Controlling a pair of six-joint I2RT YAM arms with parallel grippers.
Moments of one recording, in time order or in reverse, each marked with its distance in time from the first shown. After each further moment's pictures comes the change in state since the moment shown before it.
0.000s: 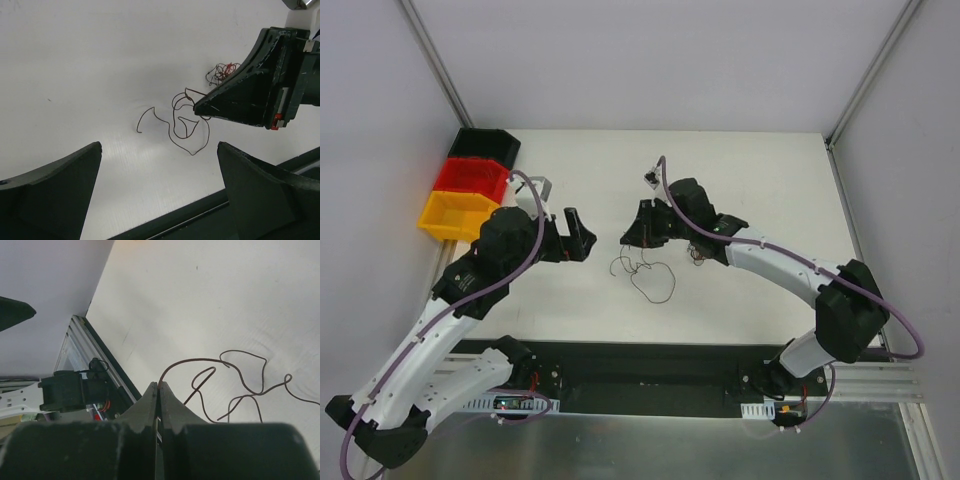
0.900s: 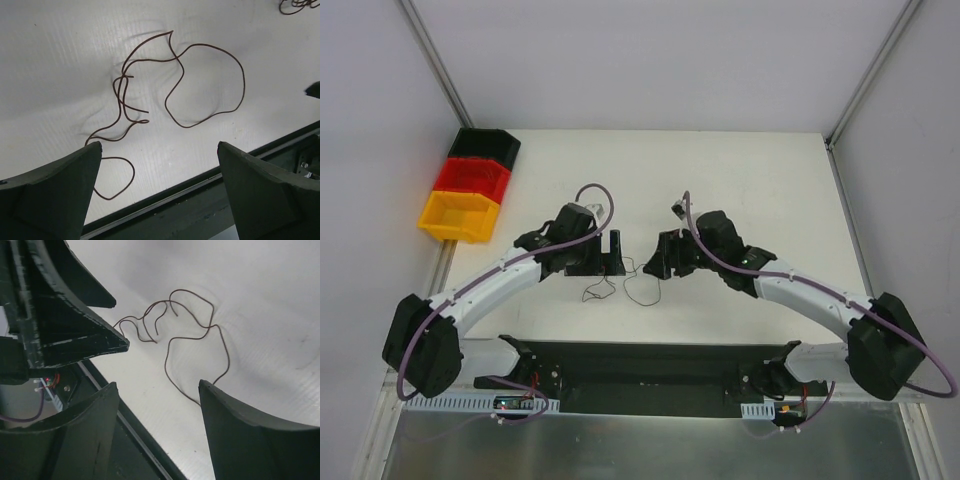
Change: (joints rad) left arm 0.000 0.445 -0.161 0.120 0.240 -0.114; right arm -0.029 -0.196 -0.329 0.024 0.038 -0.114
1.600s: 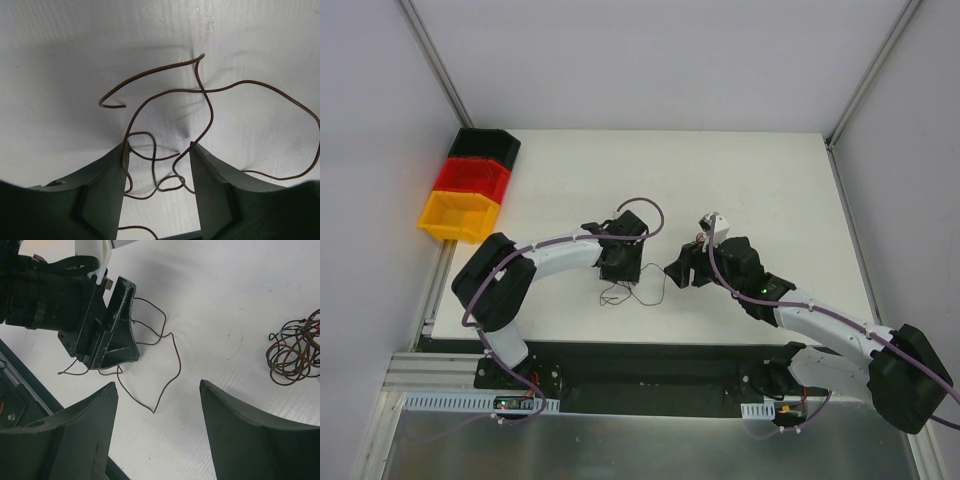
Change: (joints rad) left arm -0.175 0.505 0.191 0.011 -0.173 -0.066; right arm -0.018 -0.246 -0.306 0.206 0.251 -0.078
